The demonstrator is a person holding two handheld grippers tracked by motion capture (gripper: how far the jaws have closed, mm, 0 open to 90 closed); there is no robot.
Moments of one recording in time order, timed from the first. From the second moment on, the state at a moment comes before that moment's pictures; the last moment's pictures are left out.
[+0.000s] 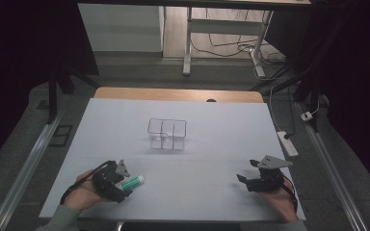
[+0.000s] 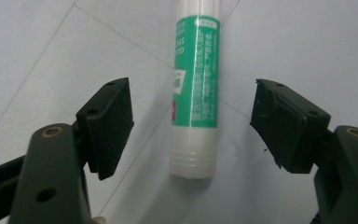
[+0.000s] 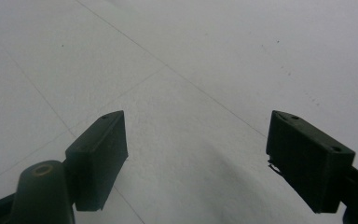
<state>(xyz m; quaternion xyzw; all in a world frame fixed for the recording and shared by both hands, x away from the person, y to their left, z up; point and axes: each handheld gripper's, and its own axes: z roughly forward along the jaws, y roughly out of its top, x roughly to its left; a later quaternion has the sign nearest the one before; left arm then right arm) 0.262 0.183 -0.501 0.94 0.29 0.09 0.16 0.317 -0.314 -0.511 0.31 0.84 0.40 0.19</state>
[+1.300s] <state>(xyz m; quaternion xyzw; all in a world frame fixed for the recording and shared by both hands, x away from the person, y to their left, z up) 0.267 0.188 -0.505 0.94 0.29 0.10 0.18 0.317 -0.314 -0.511 0.31 0.84 0.40 0.19</state>
